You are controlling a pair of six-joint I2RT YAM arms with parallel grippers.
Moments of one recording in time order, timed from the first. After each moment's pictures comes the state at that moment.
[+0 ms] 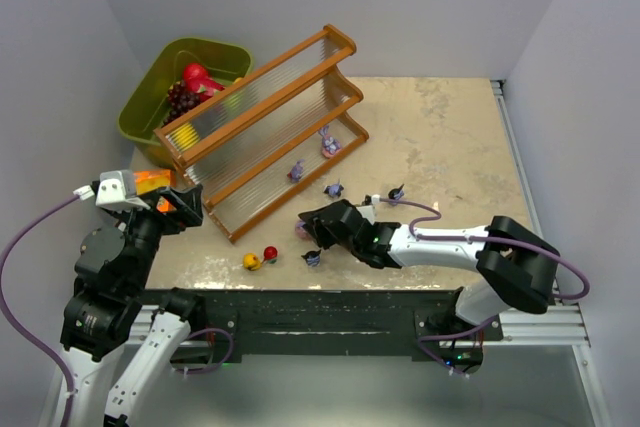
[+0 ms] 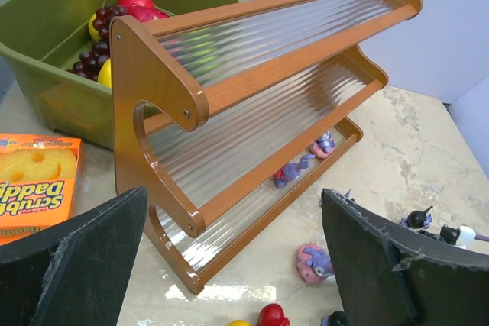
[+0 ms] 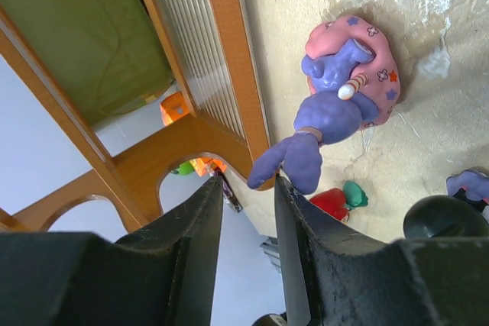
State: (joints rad) left arm -0.30 0.32 0.92 -0.67 -0.24 -0.35; right arm 1.07 1.50 0.74 0.08 0.38 1.98
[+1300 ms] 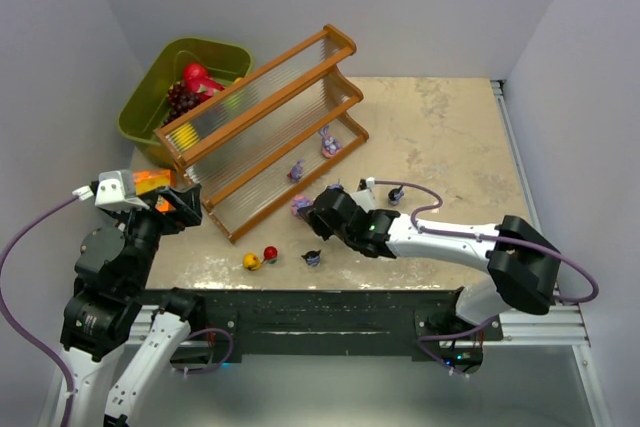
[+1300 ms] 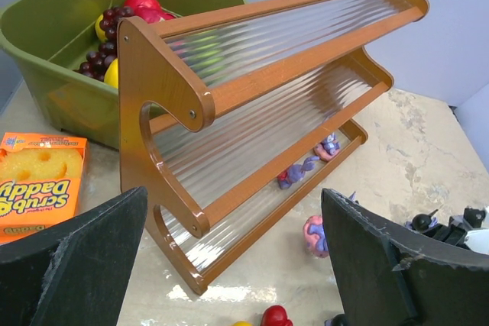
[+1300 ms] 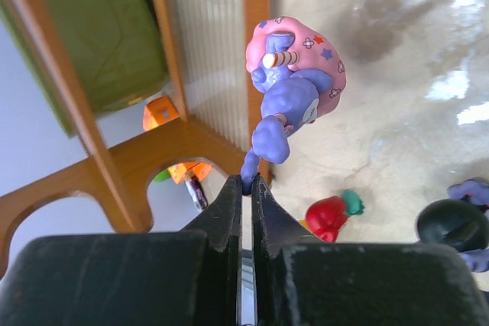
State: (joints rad) left arm -0.30 0.32 0.92 -0.68 -0.25 -0.35; right arm 1.07 1.50 0.90 -0.13 0.44 1.83
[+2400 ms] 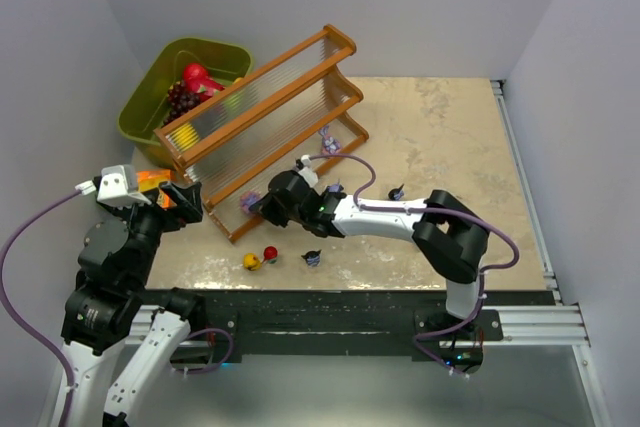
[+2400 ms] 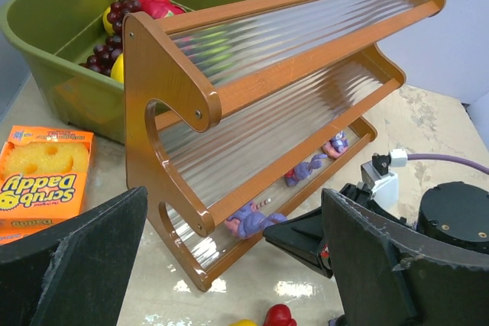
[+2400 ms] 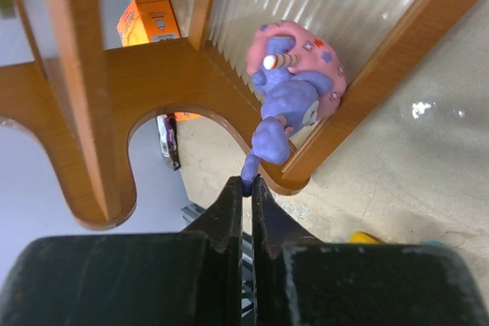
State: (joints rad) left arm -0.30 0.35 0.93 -0.68 -0.27 -0.35; right arm 1.07 1.89 1.27 0.01 0.21 1.46
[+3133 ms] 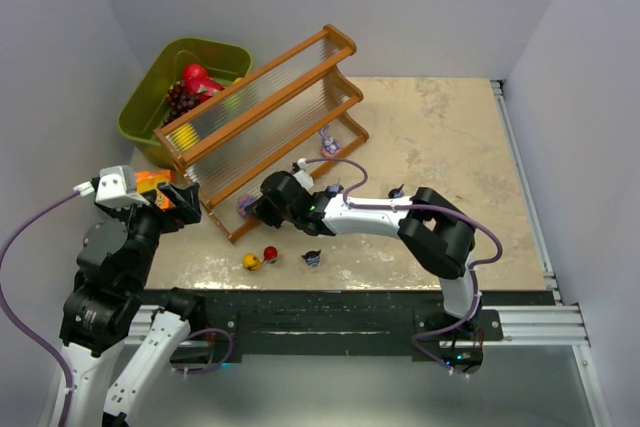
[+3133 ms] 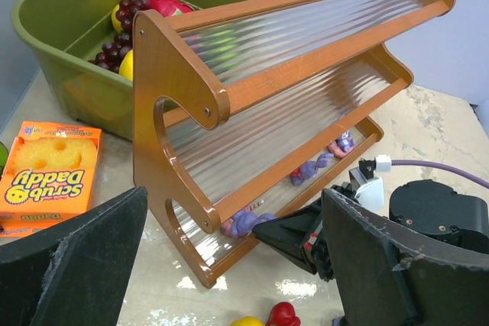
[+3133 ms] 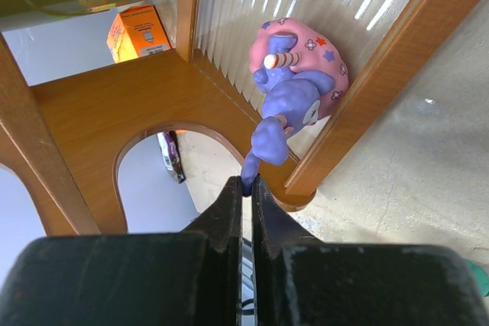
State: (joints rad) left arm -0.30 0.35 0.94 -0.71 -0.29 -0.35; right arm 1.07 1.98 1.33 -0.01 0.21 1.55
